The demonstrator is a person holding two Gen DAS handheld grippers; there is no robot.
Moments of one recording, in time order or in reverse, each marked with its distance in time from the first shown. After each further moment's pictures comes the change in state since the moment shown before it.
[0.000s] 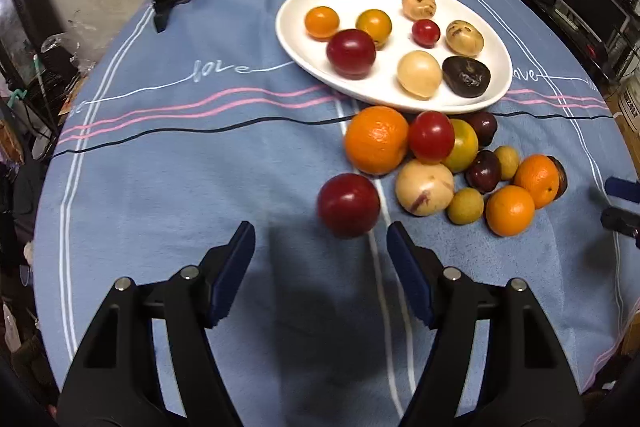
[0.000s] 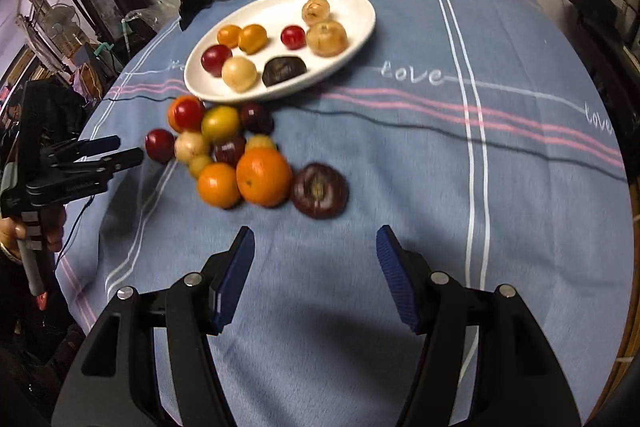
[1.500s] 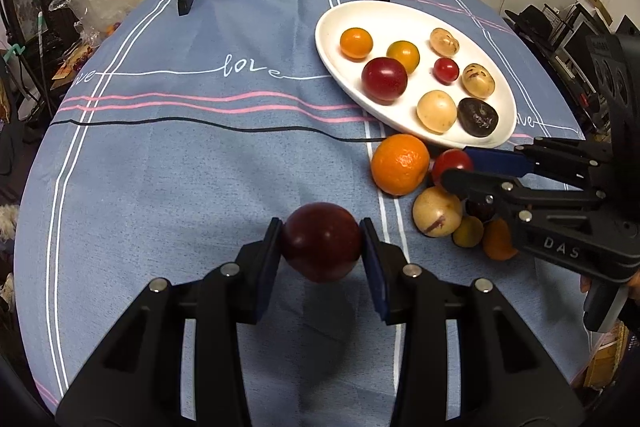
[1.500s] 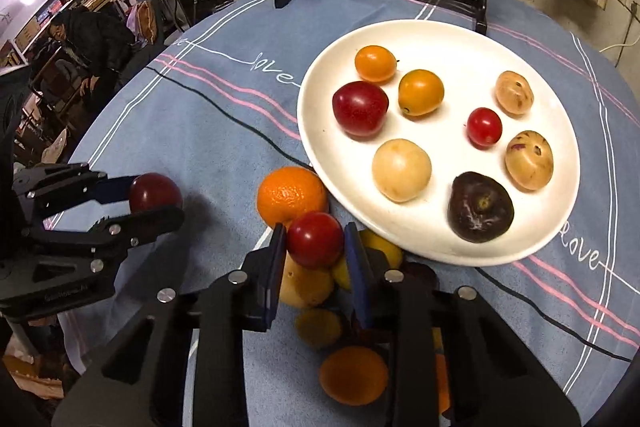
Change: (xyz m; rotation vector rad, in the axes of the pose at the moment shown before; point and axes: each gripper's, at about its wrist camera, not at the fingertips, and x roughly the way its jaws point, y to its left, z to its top) left arm -0.013 0.042 -0.002 -0.142 -0.033 -0.091; right arm 0.086 0.128 0.098 -0.338 0.012 0.106
